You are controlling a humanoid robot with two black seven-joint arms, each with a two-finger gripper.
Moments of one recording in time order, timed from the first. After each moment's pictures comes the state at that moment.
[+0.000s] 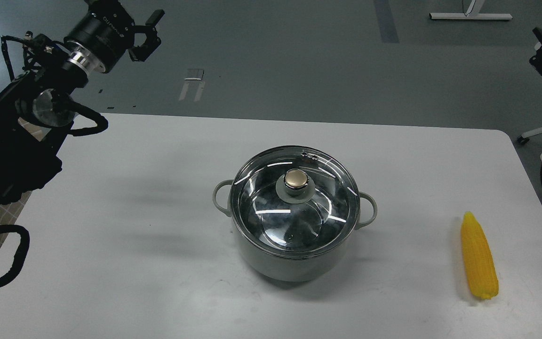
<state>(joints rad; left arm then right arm) -0.92 0.42 -0.93 -0.67 0.21 -0.49 -0.19 0.78 -0.49 1.44 0.68 -0.40 0.49 -0.10</state>
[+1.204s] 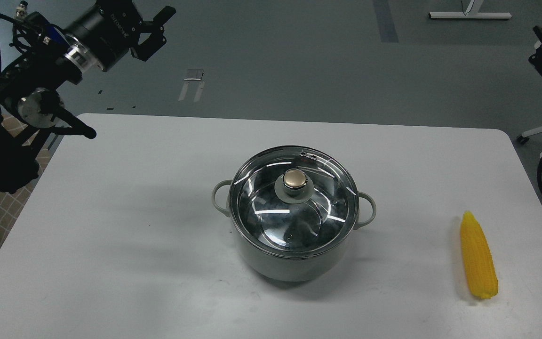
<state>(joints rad) -0.86 0.58 -0.90 -1.05 0.54 -0.48 -0.21 0.76 -0.48 1.48 0.69 -0.38 0.49 -0.10</state>
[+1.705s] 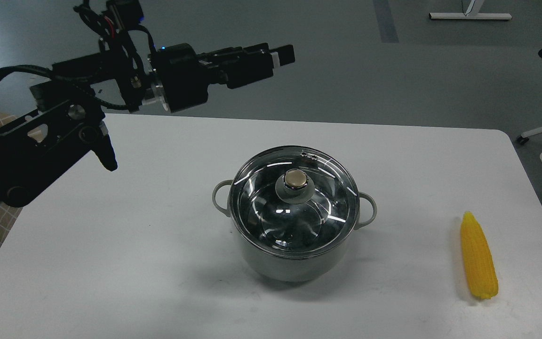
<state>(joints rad) -0.81 0.54 -0.82 -1.59 1.68 -0.37 -0.26 0.76 -0.49 1.50 0.71 -0.38 0.49 -0.10</state>
